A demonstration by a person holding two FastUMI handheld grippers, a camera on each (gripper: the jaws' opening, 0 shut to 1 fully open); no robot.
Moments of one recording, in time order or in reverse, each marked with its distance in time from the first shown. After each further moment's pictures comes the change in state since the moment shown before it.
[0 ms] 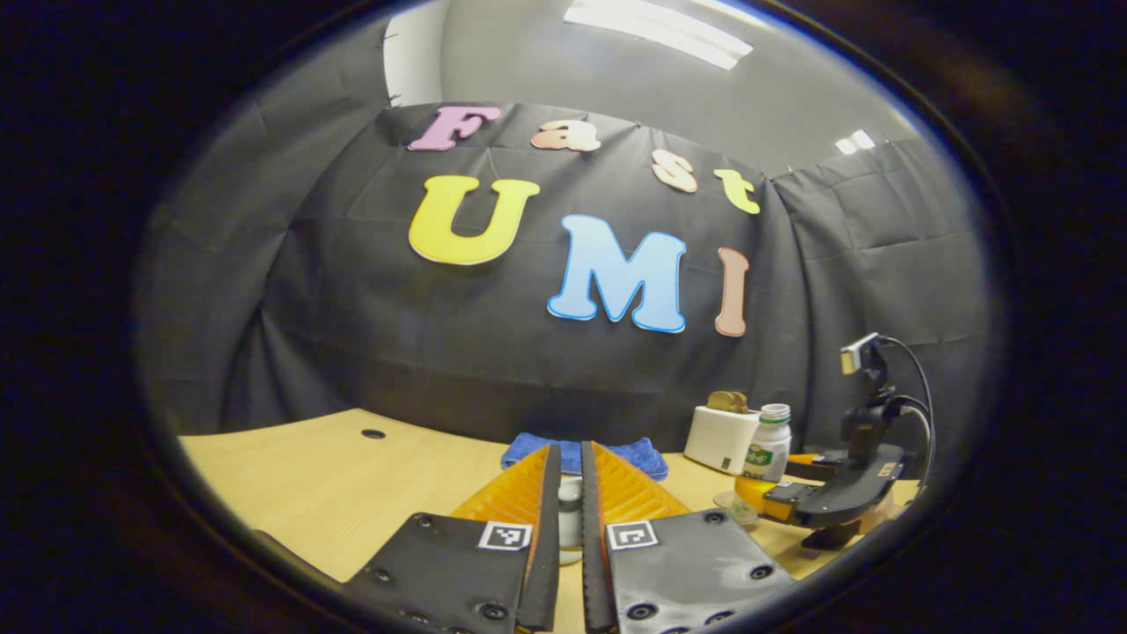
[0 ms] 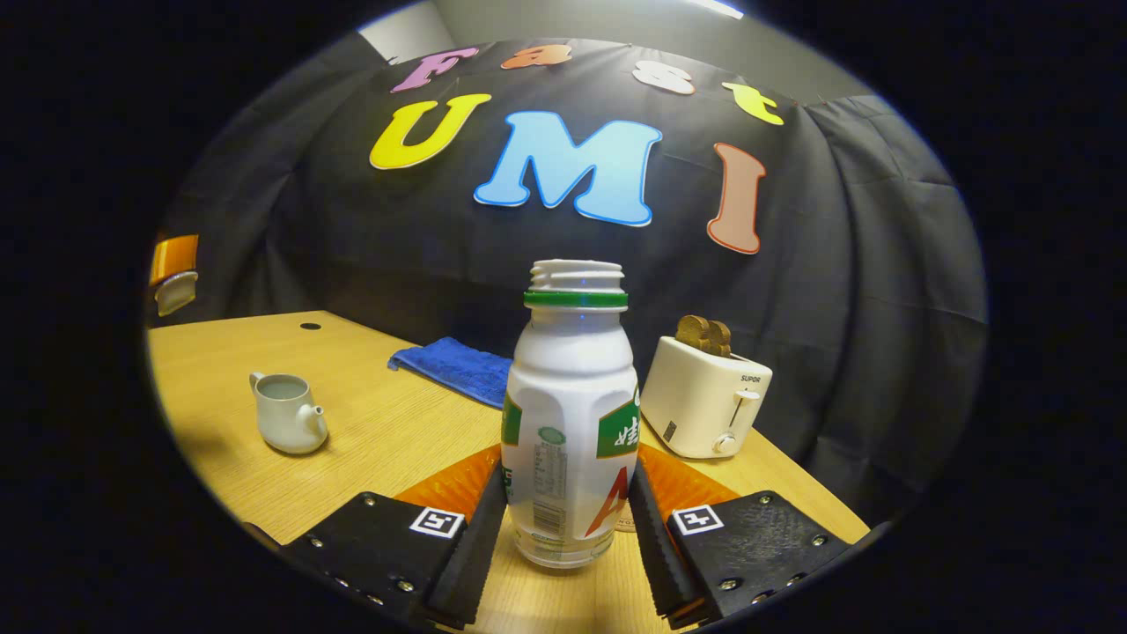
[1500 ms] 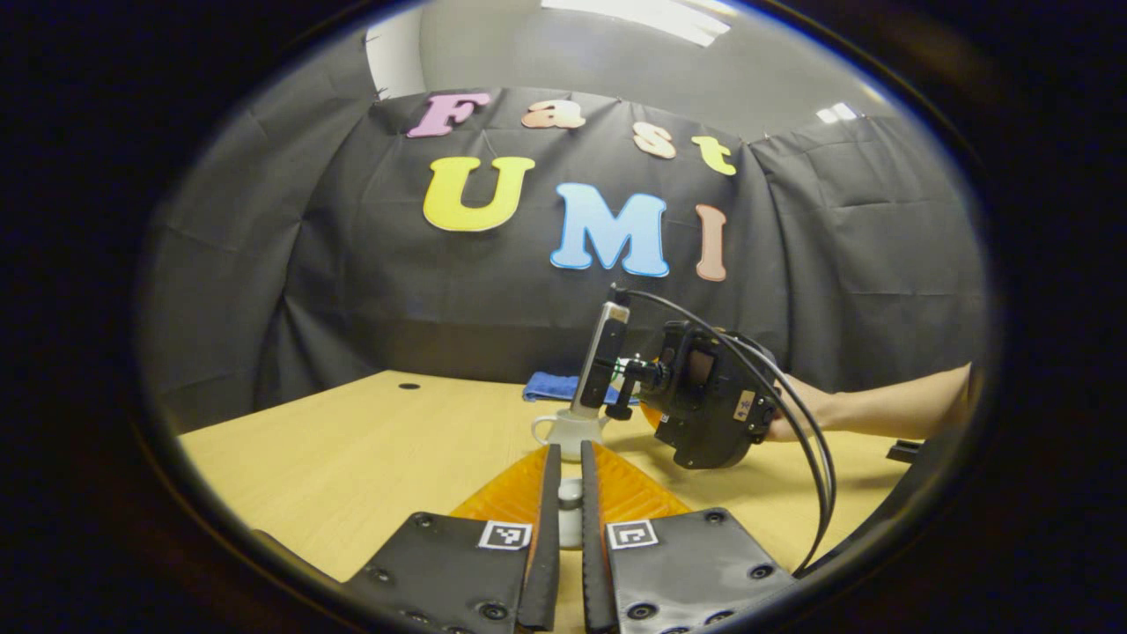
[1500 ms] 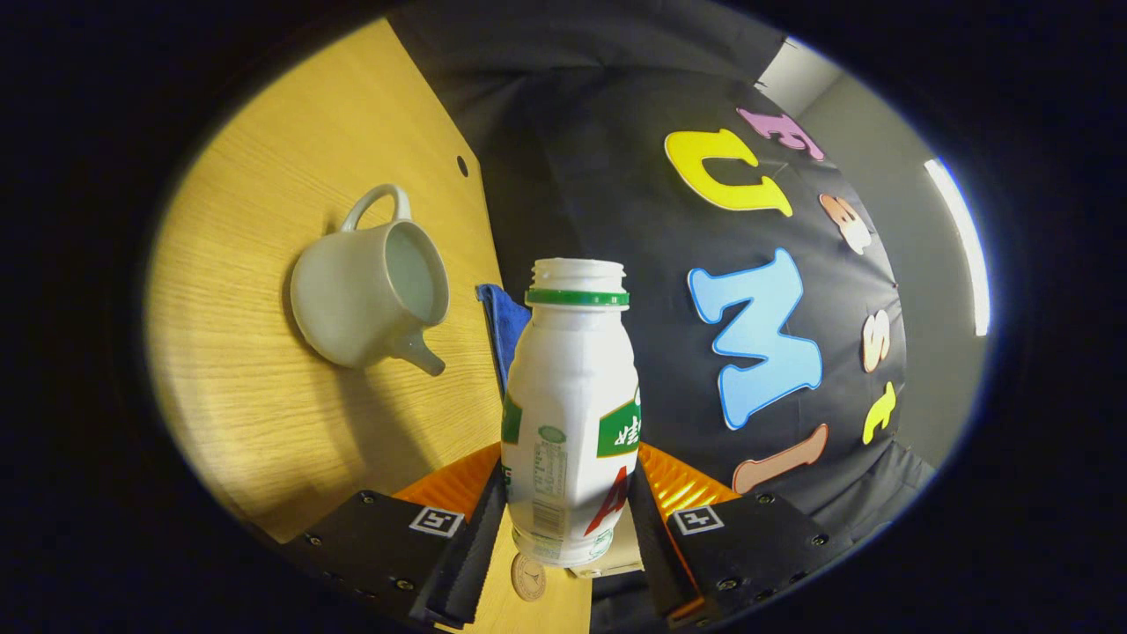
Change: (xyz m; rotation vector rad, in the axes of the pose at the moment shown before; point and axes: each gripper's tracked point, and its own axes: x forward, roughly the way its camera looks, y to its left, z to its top) left arm -0.124 0.017 -0.064 0.064 0.153 -0.011; right arm 0.035 0.113 0.037 -1.093 -0.090 -0.044
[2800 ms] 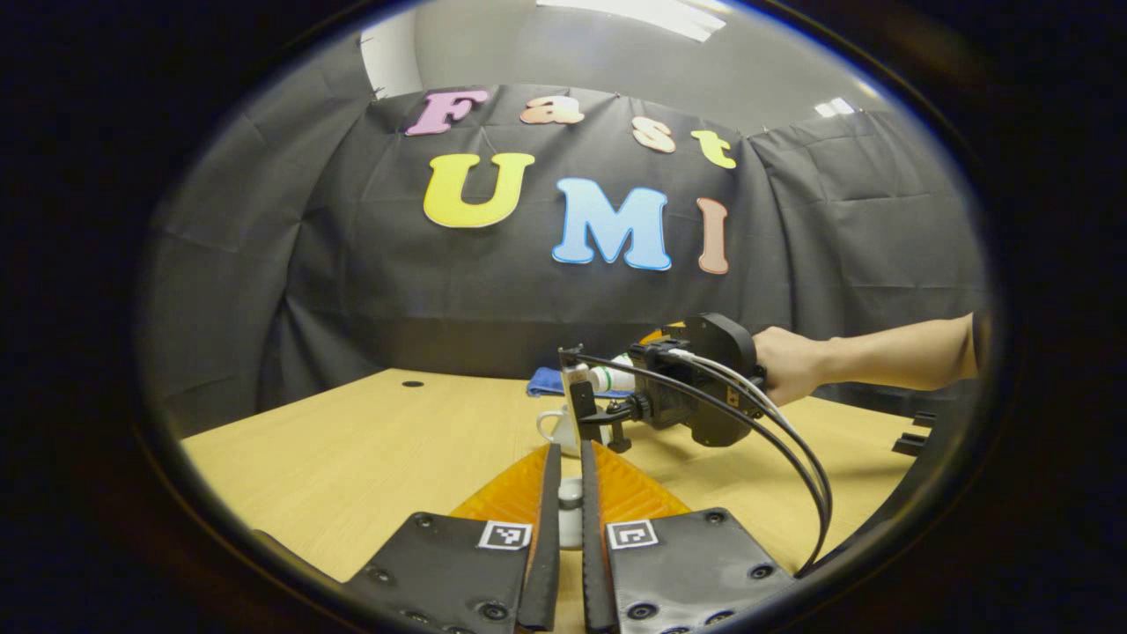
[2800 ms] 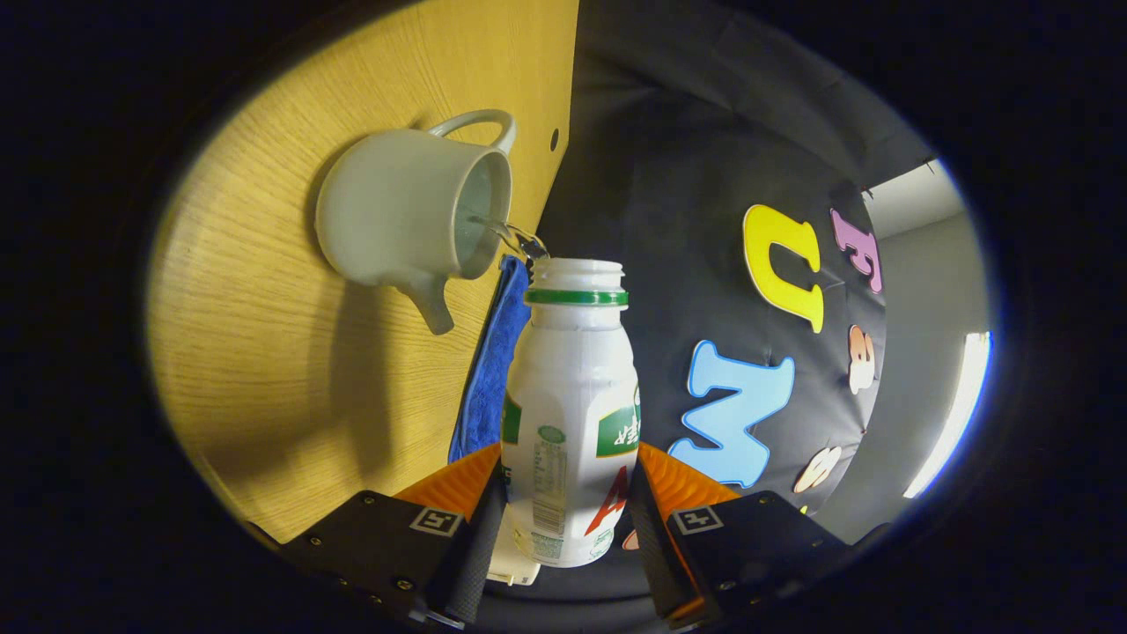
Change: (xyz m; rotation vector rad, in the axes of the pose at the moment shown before) left arm 0.001 0.004 -0.007 0.009 0.025 0.005; right arm 0.010 -0.018 0.009 -0.467 -0.024 -0.057
